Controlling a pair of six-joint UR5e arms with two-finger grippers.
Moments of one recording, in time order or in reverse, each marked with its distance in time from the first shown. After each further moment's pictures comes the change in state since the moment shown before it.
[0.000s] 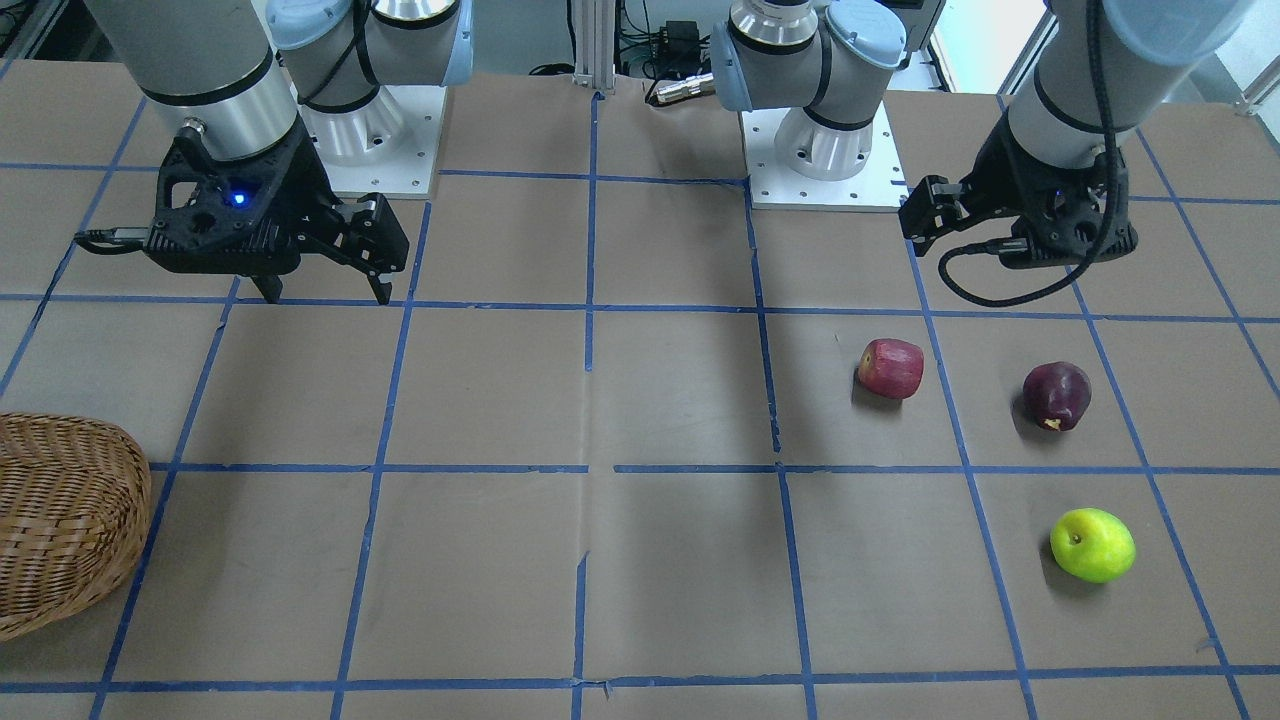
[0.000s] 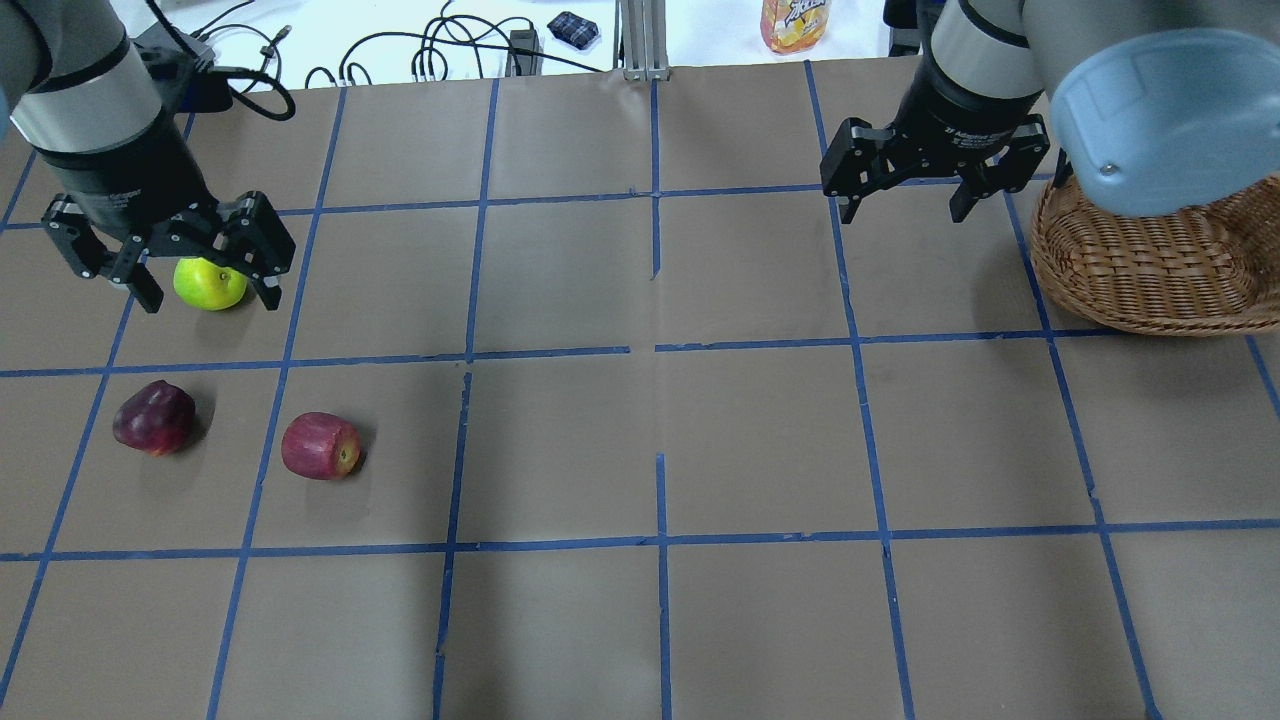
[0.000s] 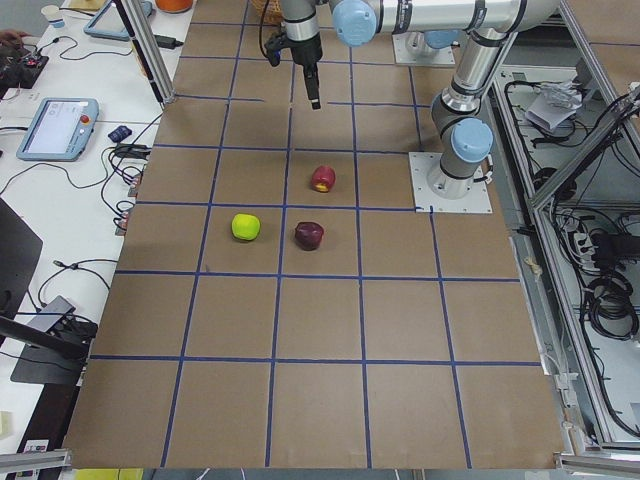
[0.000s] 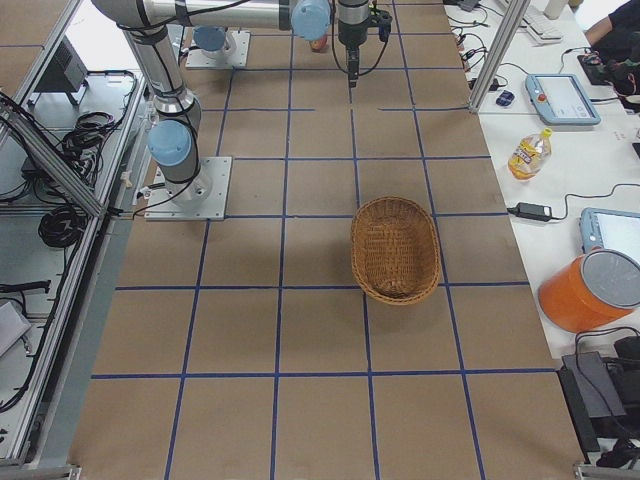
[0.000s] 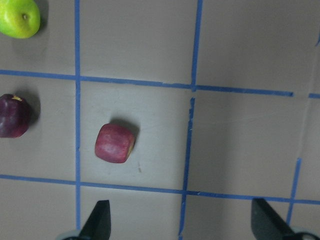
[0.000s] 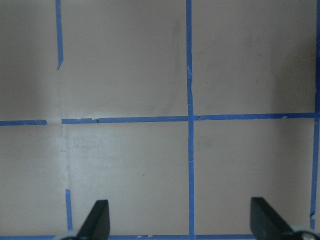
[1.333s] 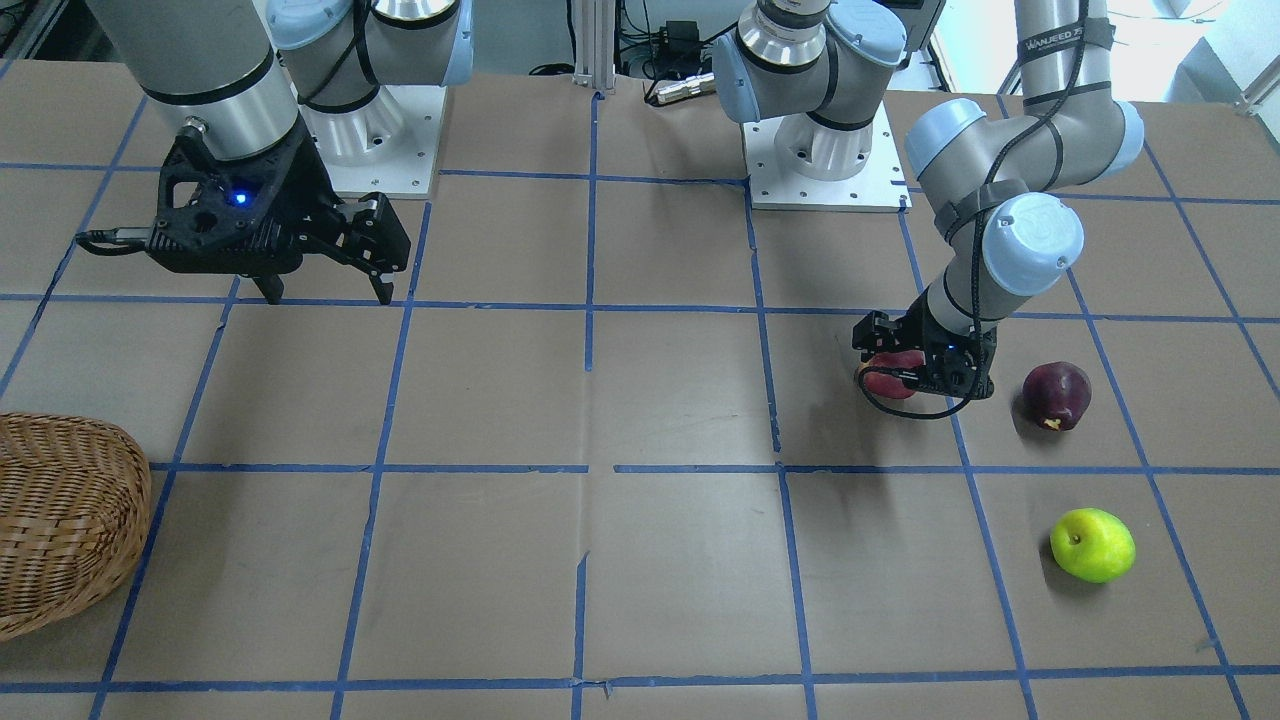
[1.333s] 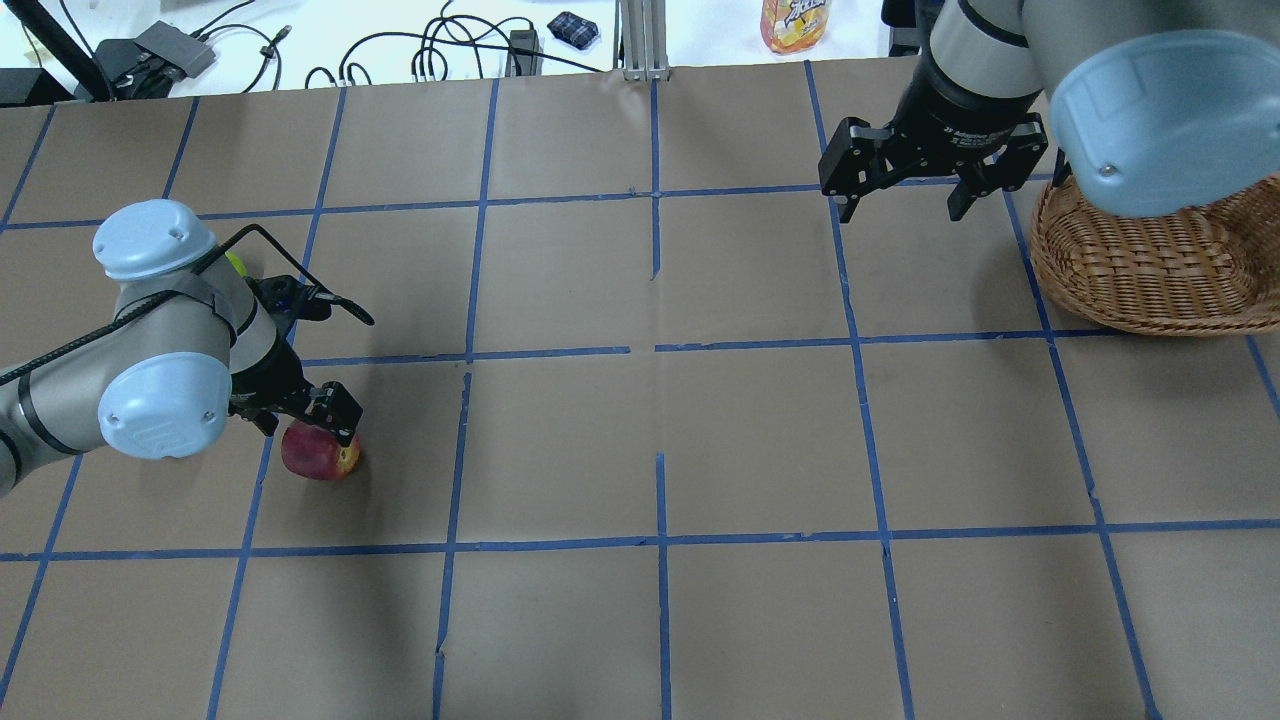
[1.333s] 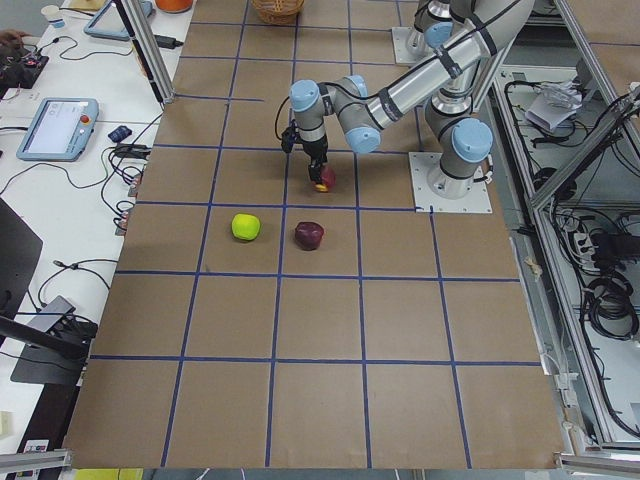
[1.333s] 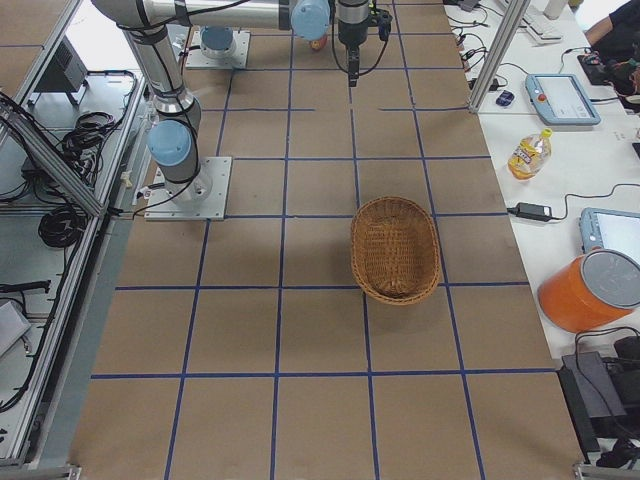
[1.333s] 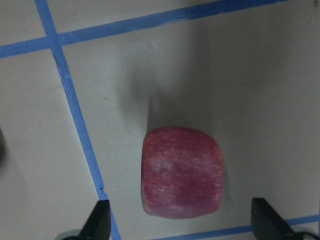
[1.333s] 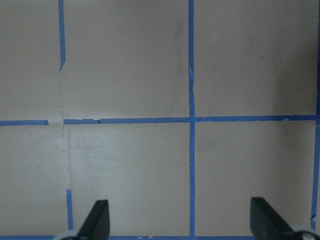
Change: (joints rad) left arm 0.113 -0.143 -0.524 0.710 -0.062 0.327; right arm 0.001 0.000 0.000 -0.005 0.002 -0.006
